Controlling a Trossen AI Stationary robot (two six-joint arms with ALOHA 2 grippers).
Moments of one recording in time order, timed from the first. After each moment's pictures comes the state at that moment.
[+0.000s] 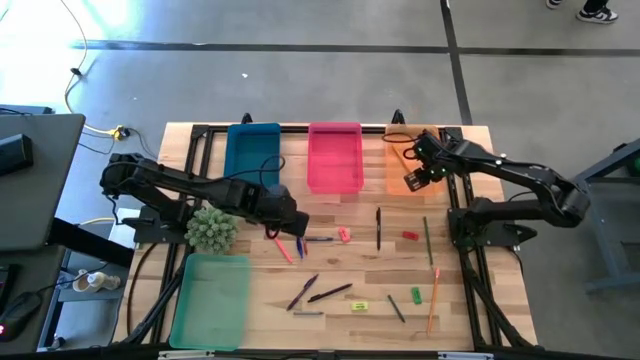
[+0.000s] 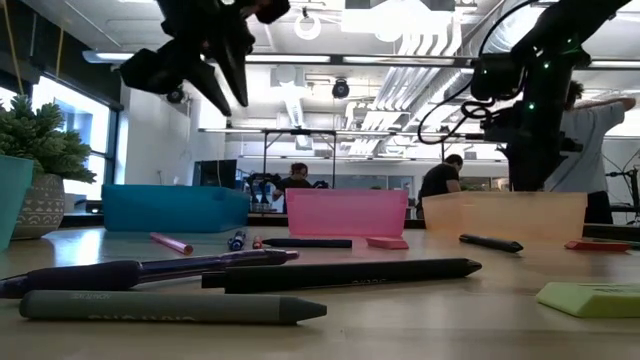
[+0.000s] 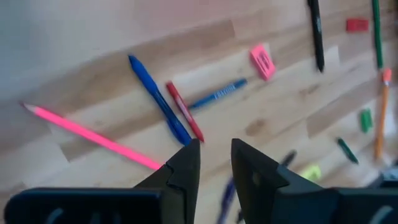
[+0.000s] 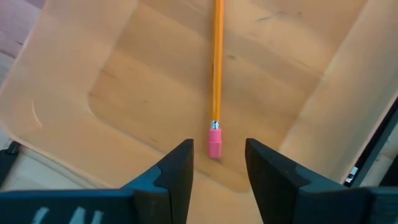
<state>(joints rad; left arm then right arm) -0.02 1.48 1.14 -0.76 -0.13 -1.37 -0.71 1.11 0.67 -0.86 0.10 0.34</state>
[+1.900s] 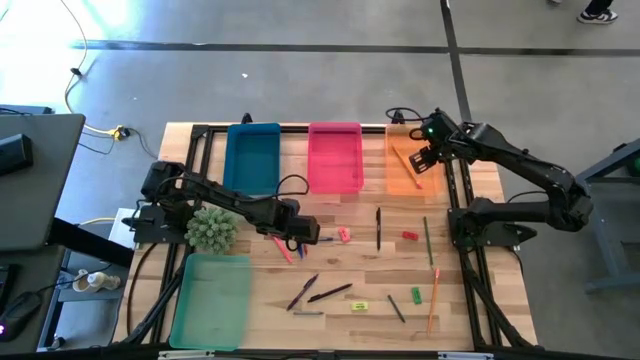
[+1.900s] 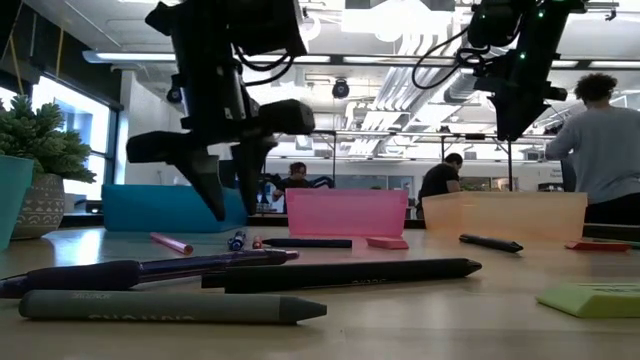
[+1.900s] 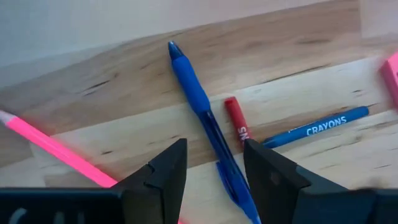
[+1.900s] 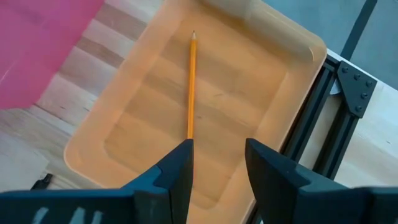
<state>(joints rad) -0.03 1.82 1.14 -0.69 -0.19 -1.48 -0.71 1.07 0.97 -1.05 0.24 0.28</state>
